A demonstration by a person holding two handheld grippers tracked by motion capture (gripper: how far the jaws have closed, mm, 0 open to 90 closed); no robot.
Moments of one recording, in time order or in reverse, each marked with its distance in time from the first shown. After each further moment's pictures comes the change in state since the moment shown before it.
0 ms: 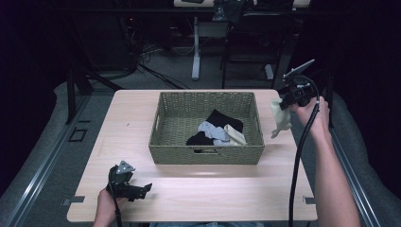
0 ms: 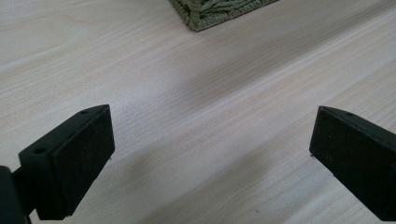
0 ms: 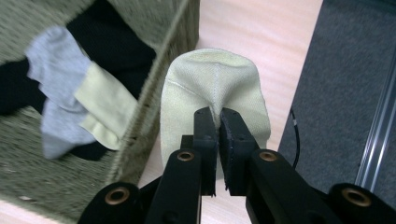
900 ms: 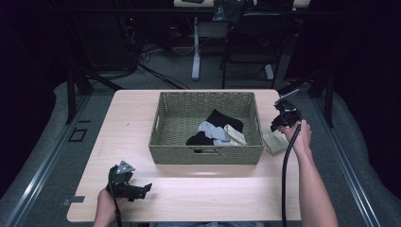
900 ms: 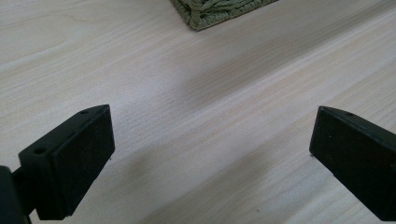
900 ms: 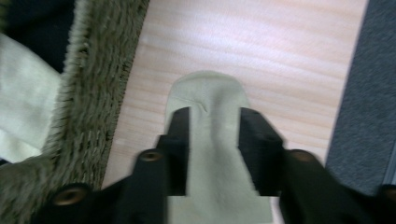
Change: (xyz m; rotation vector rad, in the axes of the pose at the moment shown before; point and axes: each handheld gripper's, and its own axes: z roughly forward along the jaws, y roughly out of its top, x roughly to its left) left arm 0.000 0.000 0.000 0.005 -0.002 0.001; right arm -0.019 -0.033 0.120 0.135 0.015 0.118
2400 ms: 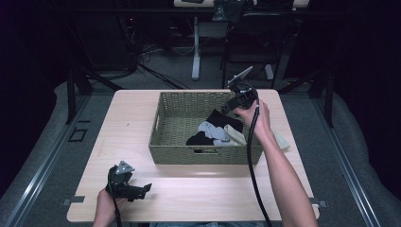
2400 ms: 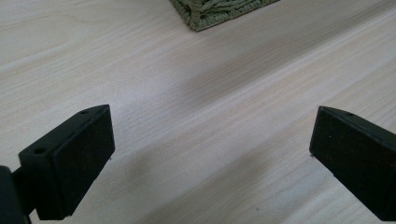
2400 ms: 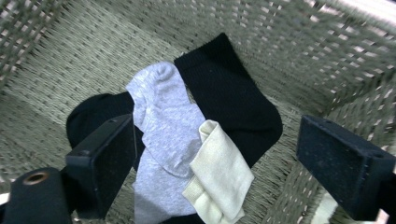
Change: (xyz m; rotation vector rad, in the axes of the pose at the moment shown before) left arm 0.000 -0.001 -0.001 -0.007 -0.001 -0.001; right arm 0.159 0.055 -0.057 -0.148 0.102 -0.268
